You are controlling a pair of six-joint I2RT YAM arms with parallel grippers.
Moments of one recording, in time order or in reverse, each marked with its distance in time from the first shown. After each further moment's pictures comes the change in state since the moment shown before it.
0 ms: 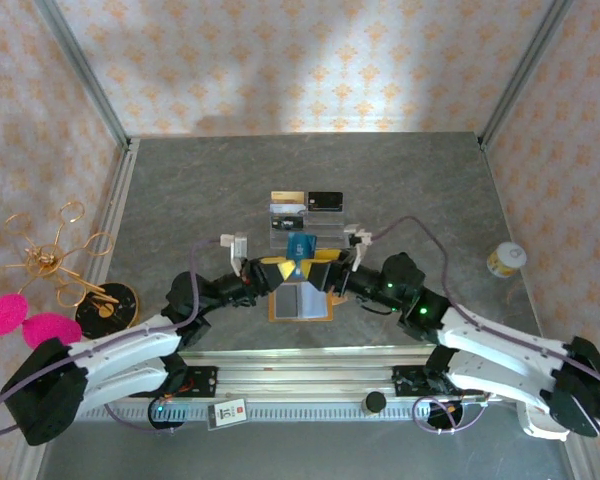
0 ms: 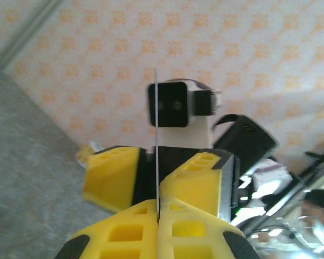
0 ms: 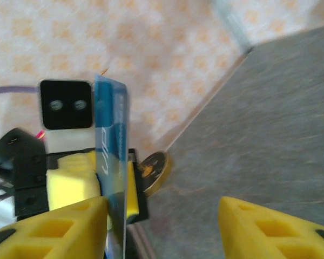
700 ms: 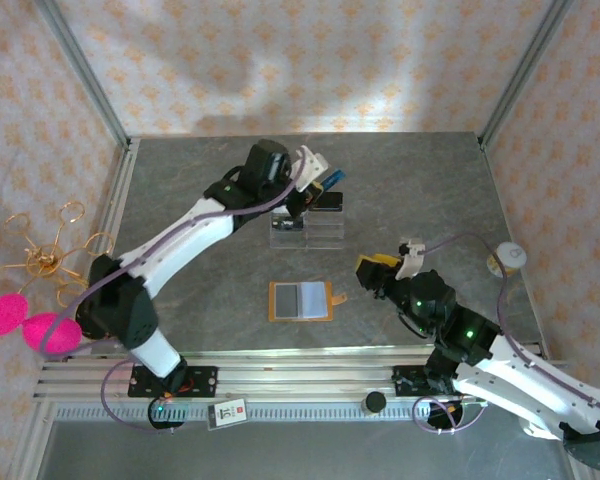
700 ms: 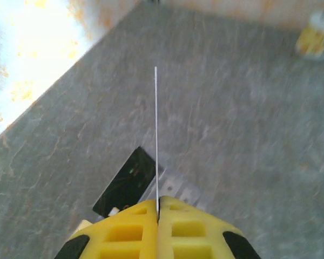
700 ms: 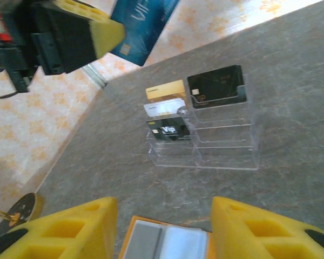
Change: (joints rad) left arm 0.140 0.746 1.225 -1.343 -0.160 1.211; right arm -0.005 -0.358 -0.019 -0.588 0.479 0.006
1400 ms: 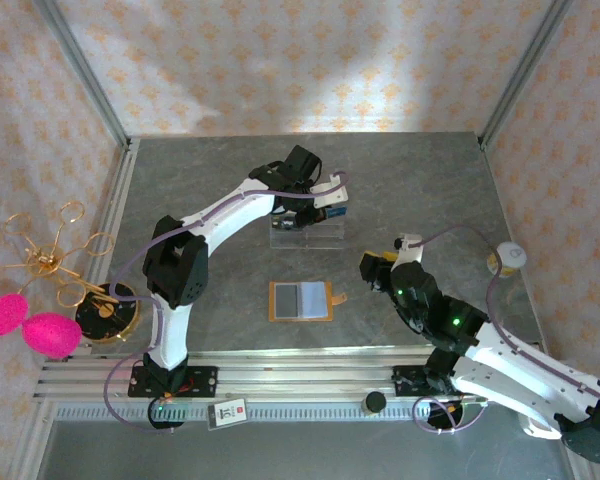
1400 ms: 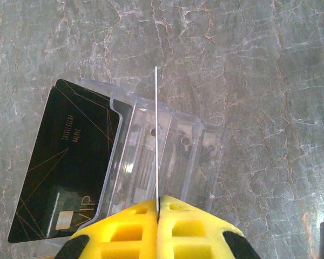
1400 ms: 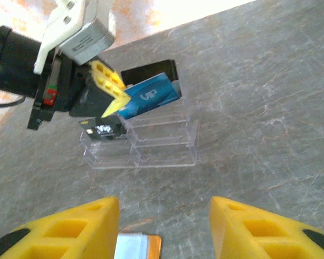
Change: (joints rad) left arm -0.002 0.335 0.228 -0.272 0.003 0.330; right arm -0.039 0.153 0.050 -0.065 0.140 -0.006
